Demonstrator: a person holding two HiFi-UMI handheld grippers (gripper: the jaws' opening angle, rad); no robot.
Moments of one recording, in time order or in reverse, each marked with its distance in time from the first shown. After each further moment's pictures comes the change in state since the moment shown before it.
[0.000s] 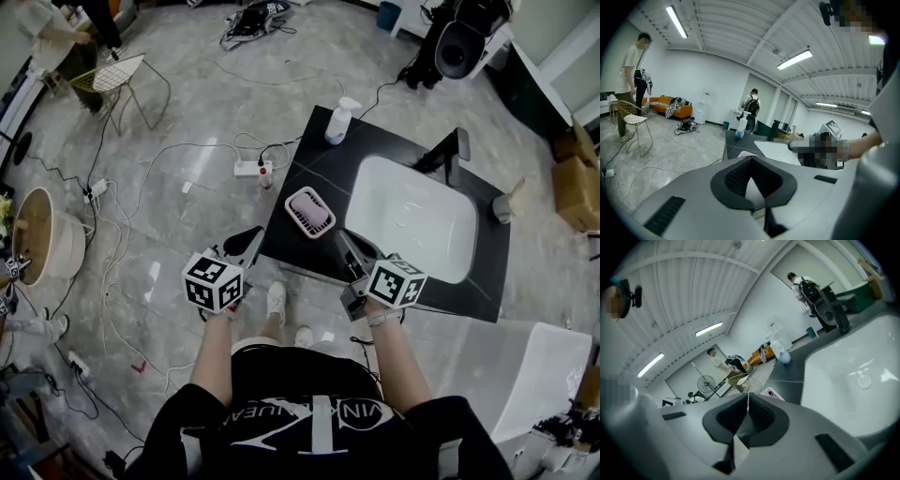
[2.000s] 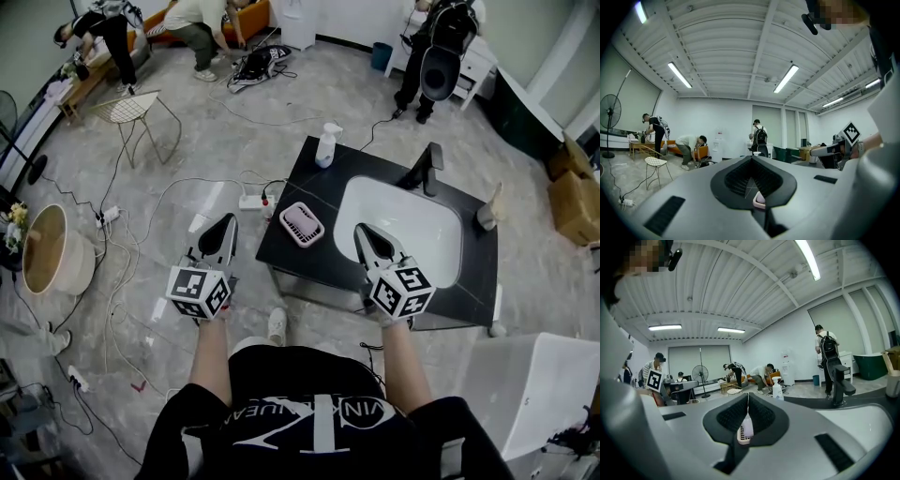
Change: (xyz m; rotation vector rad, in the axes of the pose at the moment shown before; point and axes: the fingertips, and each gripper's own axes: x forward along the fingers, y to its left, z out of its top) left arm -0.091 -0.033 0.104 0.208 -0.407 0.243; right arm -0.089 0.038 0.074 -0.524 -0.214 -0.066
